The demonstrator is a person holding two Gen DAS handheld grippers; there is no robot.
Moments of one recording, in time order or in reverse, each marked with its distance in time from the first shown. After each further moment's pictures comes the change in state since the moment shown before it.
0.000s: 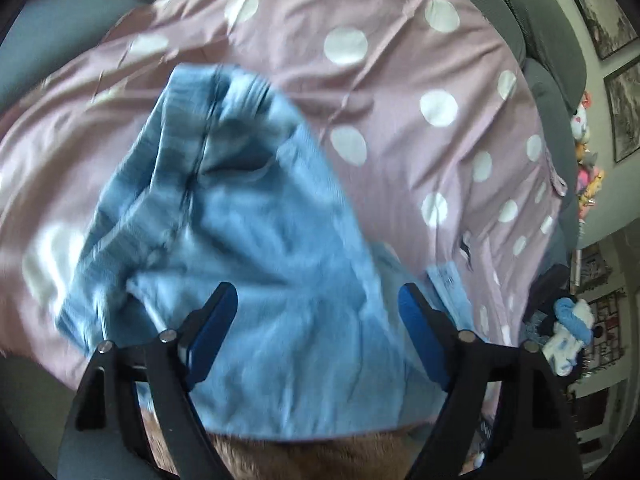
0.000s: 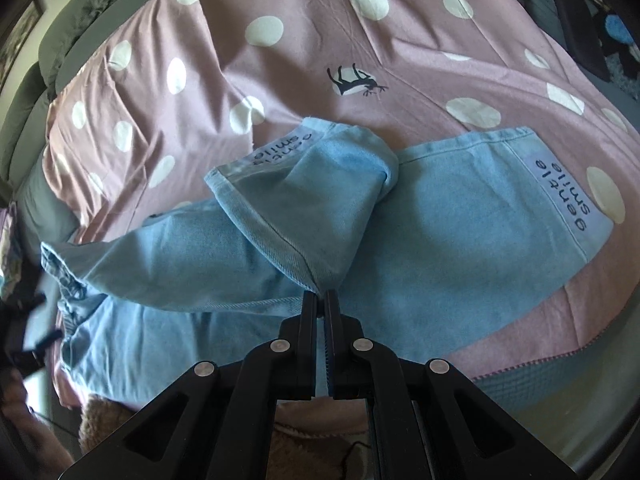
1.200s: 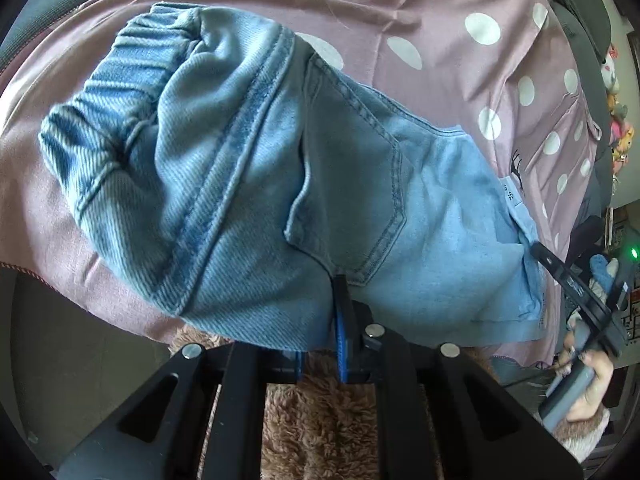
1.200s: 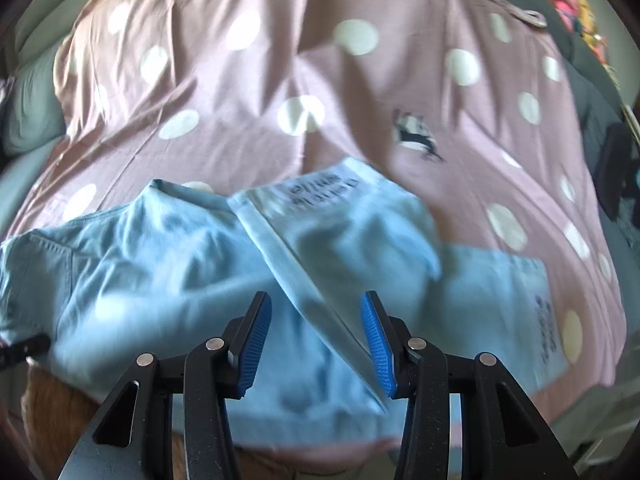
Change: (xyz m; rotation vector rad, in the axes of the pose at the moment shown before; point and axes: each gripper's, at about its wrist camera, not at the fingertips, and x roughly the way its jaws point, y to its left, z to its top) left arm 0.011 0.070 -0.090 0.032 0.177 0.094; right arm 0.022 0.088 0.040 -0.408 0.029 -0.194
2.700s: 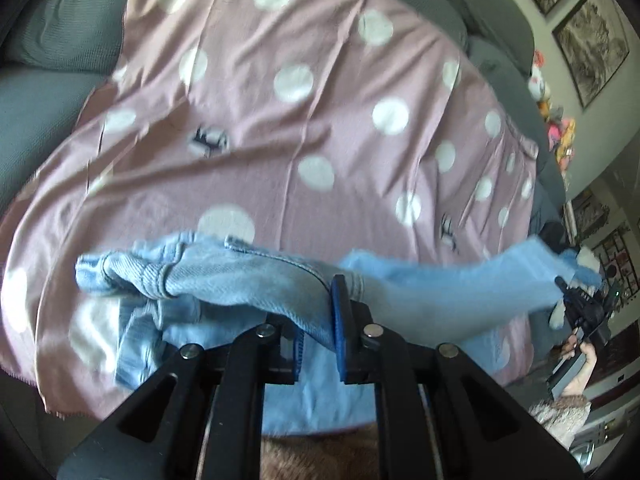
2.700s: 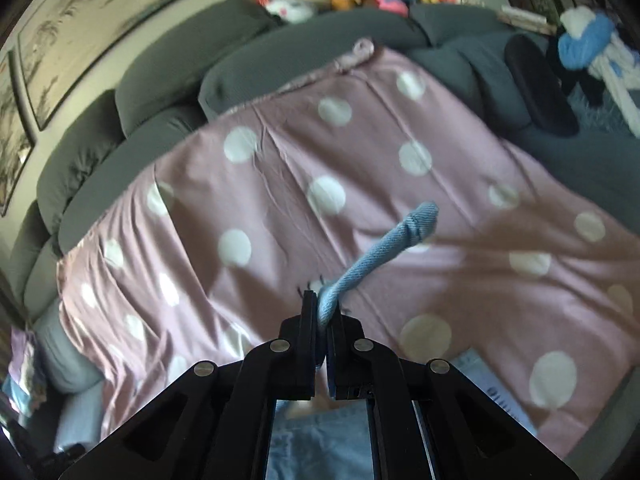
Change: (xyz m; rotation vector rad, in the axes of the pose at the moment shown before) left arm -0.077 -0.050 0.068 0.204 -0.184 -0.112; right arm -0.105 -0.212 0.038 0.606 -0.441 0.135
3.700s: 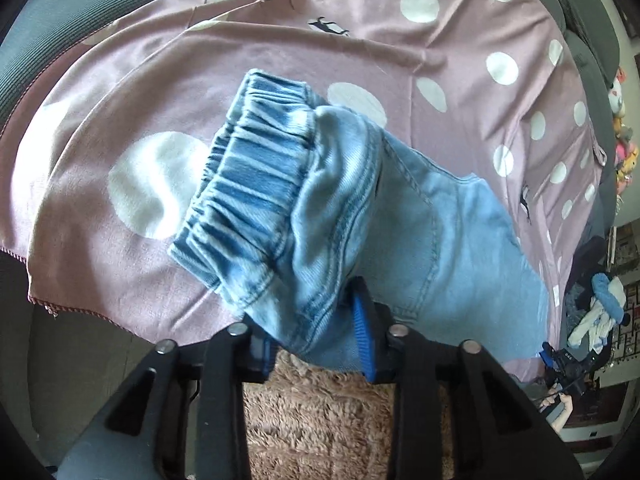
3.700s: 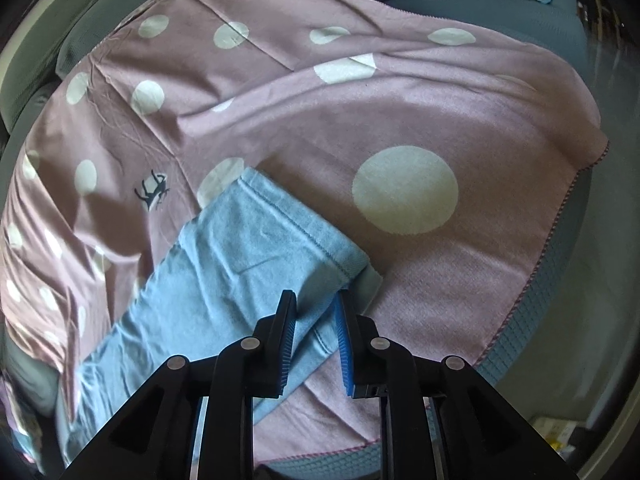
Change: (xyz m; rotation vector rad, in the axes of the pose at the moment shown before) left arm 0.025 0.077 -0.072 -0.231 0.144 0.160; right arm 0.021 -0.156 -0.129 0.261 0.302 -0.252
